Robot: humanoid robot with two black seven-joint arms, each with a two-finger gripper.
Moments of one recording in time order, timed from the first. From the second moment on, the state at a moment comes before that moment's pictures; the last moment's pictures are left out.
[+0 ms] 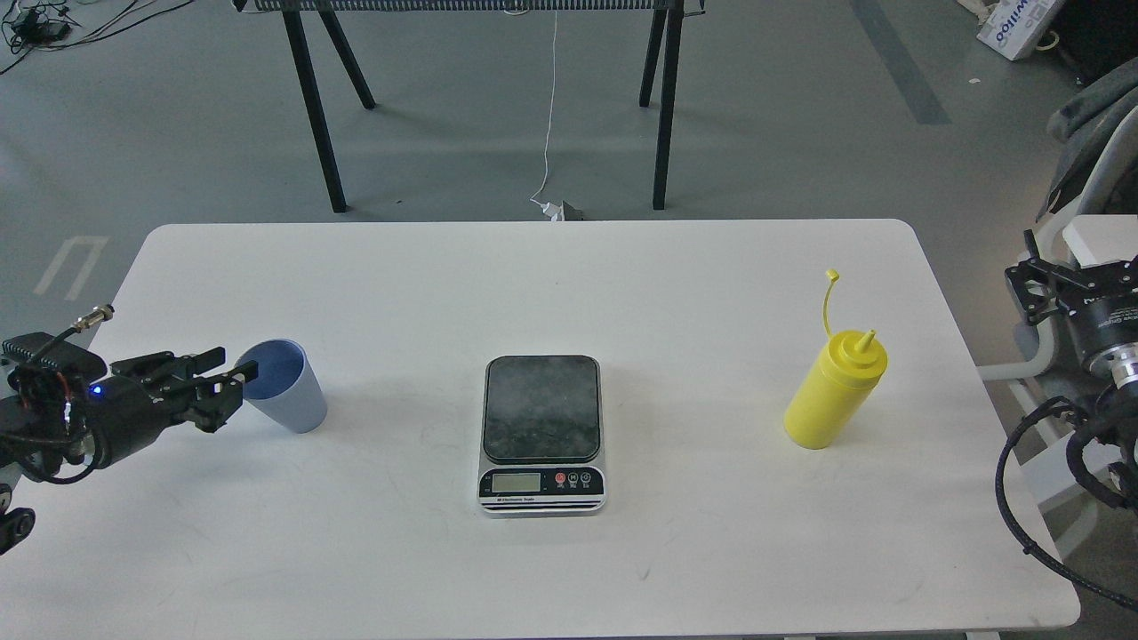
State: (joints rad) left arm -0.49 0.80 -0.40 -0.87 1.81 0.26 -0.49; right arm 0.35 -0.53 1.13 0.77 0.39 0.49 0.21
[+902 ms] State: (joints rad) left arm -0.80 0.77 -0.40 -1.27 1.82 -0.04 -0.41; right arm 0.32 -0.56 1.14 0.77 0.39 0.49 0.21
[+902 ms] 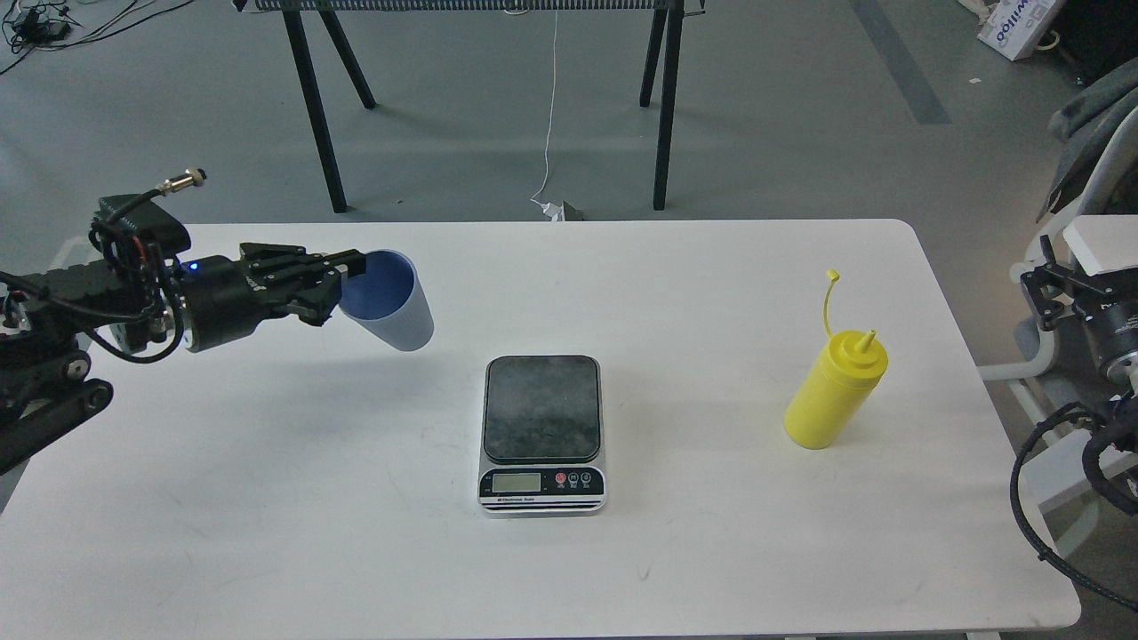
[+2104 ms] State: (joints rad) left arm -0.87 0.48 -0.27 -1.20 1.91 -0.16 -0.27; right arm 0.31 -0.60 1.20 0.77 0.39 0.49 0.21
